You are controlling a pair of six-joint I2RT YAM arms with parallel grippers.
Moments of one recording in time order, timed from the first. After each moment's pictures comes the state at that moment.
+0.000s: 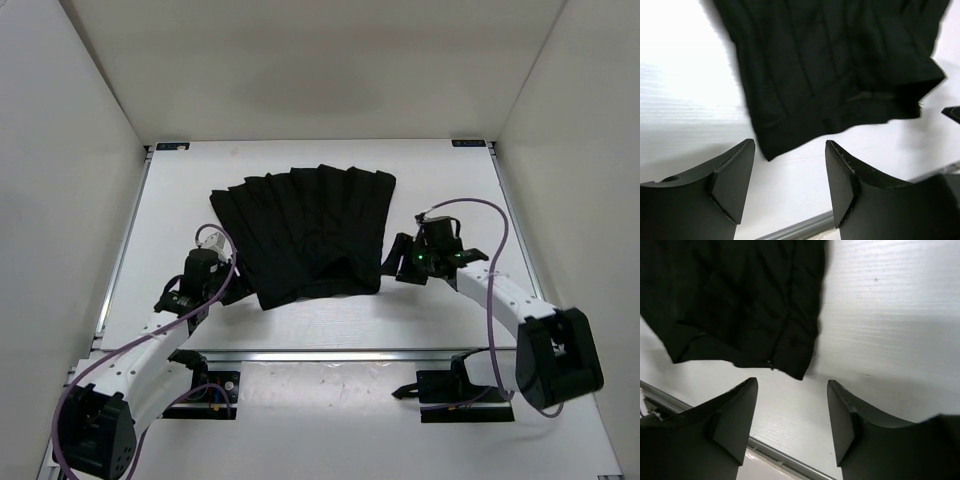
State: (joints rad) left arm -0.28 0.86 0.39 -0.23 0.20 -0.68; right arm 0.28 1.21 0.66 -0.32 -0.32 0.55
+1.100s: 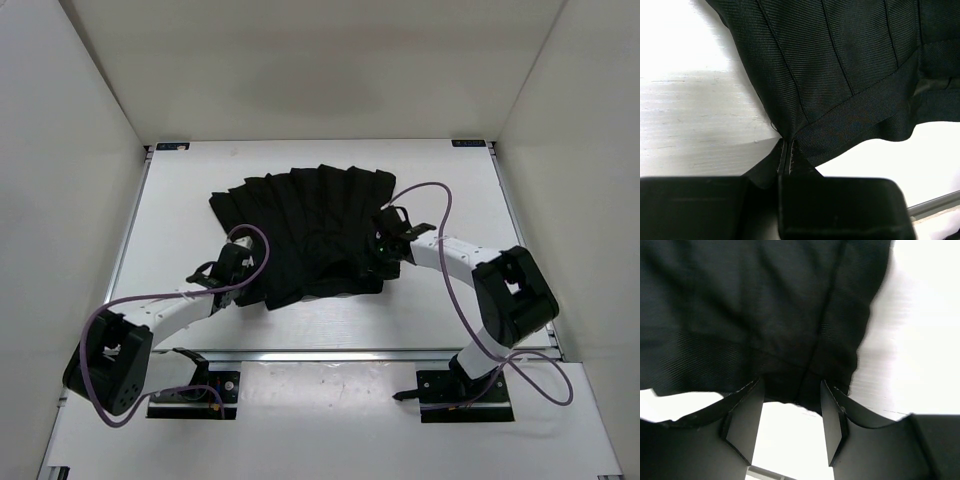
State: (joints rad) left arm -0.45 1.23 0.47 -0.19 0.06 -0.64; right arm 0.51 1.61 0.93 -0.42 -0.10 0.59
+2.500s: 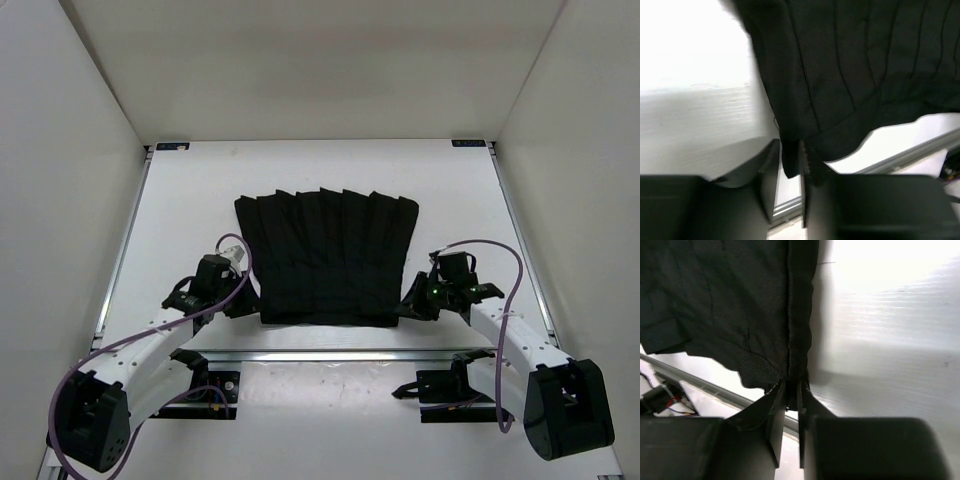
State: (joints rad) left arm -0.37 0.91 0.38 -0.35 0.24 -0.57; right arm 0.21 0.98 0.41 -0.45 -0.44 0.63
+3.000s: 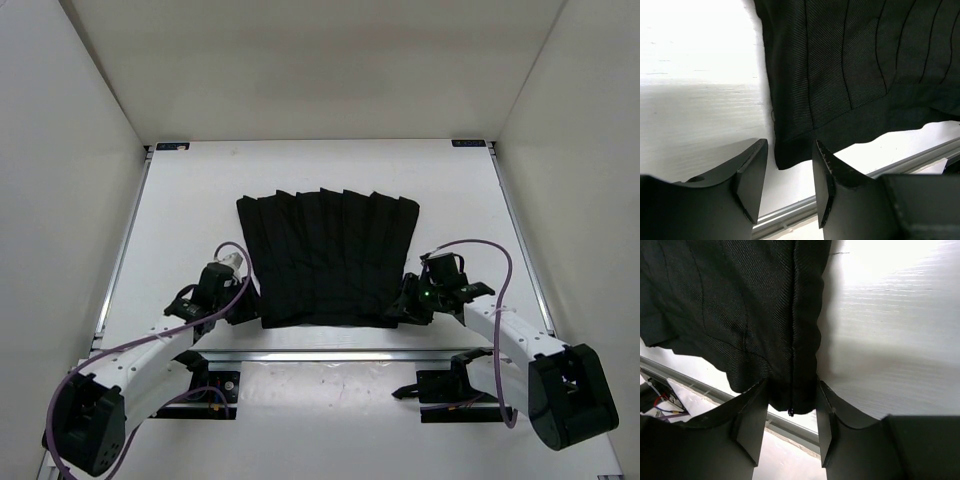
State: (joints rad) left arm -0.41 0.88 0.31 -0.30 0.19 -0.66; right arm 0.30 1.03 0.39 -0.40 -0.38 0.66
